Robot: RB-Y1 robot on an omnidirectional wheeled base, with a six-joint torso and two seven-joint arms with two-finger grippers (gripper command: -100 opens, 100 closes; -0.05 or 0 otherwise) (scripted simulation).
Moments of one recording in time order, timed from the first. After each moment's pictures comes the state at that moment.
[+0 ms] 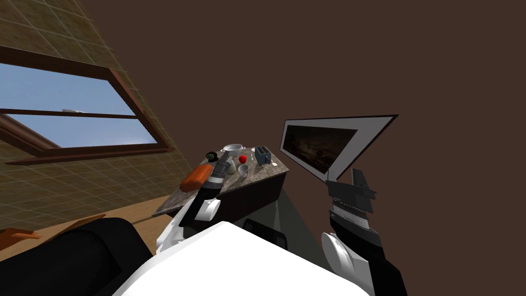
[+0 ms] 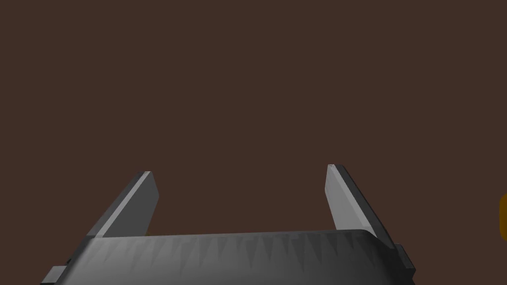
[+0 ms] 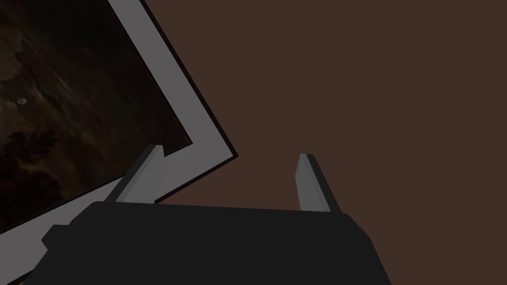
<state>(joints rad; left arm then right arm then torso) 0.55 0.14 0.14 -2.31 -0.01 -0.37 -0.09 0.47 -0.02 0.01 -2.33 -0.09 -0.45 -0.05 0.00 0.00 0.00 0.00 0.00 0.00</state>
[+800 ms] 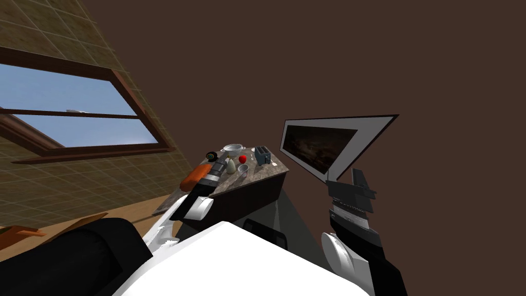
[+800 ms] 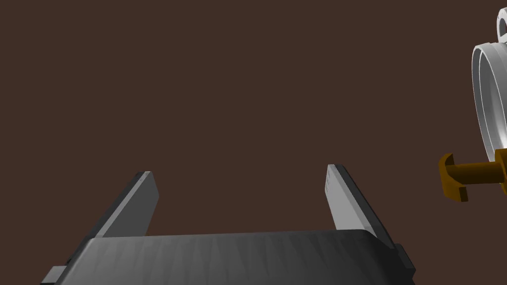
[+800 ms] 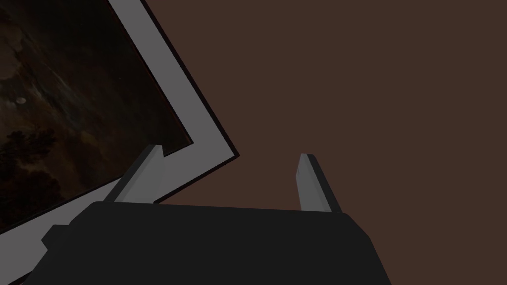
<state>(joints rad) 0.57 0.26 0.22 -2.33 0.09 -0.19 -0.12 0.47 -0.02 0.01 -2.33 -0.09 -0.45 -0.05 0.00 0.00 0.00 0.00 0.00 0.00</state>
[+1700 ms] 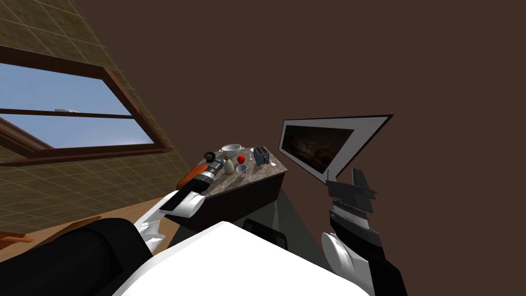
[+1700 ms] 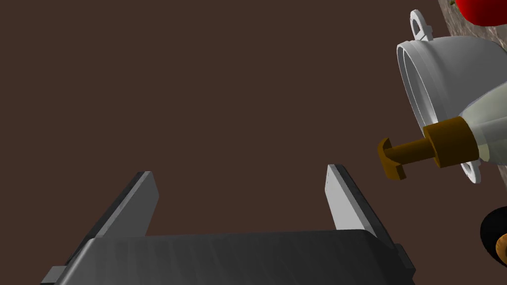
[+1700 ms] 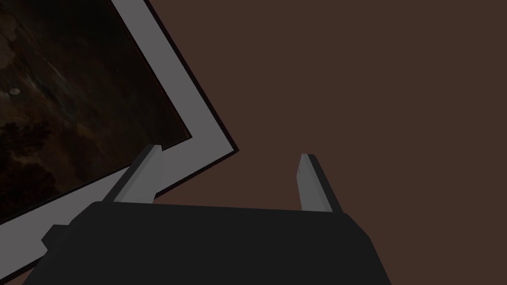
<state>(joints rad) 0.59 0.40 0.32 -2.35 0.22 0.04 -0.14 0.47 -0.02 0.01 -2.33 -0.09 -0.45 -0.05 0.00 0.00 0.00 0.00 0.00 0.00</state>
